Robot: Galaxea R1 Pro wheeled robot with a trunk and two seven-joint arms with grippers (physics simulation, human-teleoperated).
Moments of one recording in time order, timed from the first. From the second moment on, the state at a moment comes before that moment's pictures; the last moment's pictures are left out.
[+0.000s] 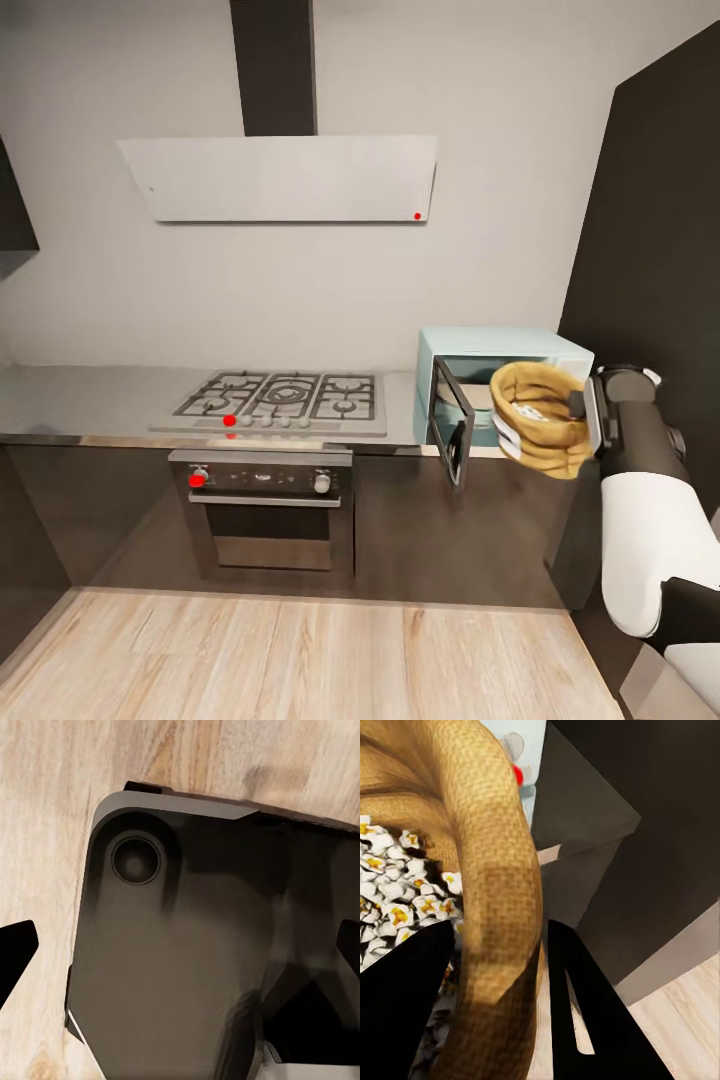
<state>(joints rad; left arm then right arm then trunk) 0.00 -0.03 0.02 -0.08 0.18 -0.05 0.00 -1.06 -0.15 -0.31 -1.01 0.27 1.04 -0.17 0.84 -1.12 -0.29</state>
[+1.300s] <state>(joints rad) 0.00 -0.03 0.02 -0.08 0.18 -0.05 0.00 -1.06 -0.15 -0.31 -0.94 0.28 1.04 -0.15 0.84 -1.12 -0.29</state>
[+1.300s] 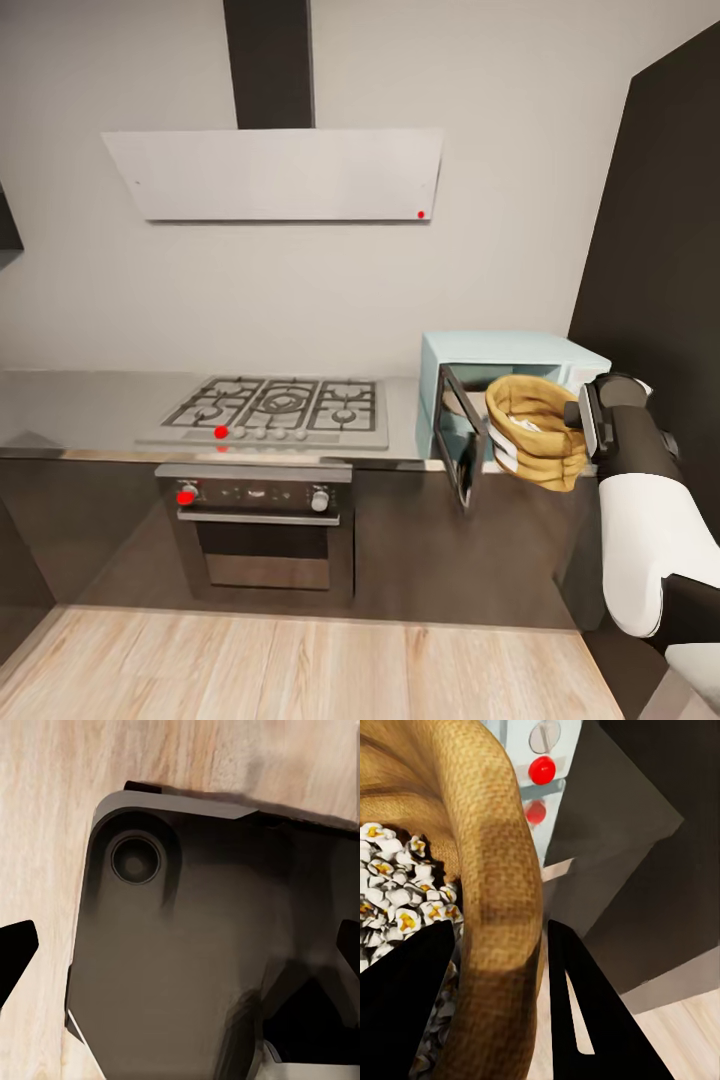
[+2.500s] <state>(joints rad) 0.00 -0.03 0.02 -0.08 0.18 -0.05 0.00 -1.04 -0.15 -0.32 -0.92 0.27 1.04 -0.16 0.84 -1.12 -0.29</state>
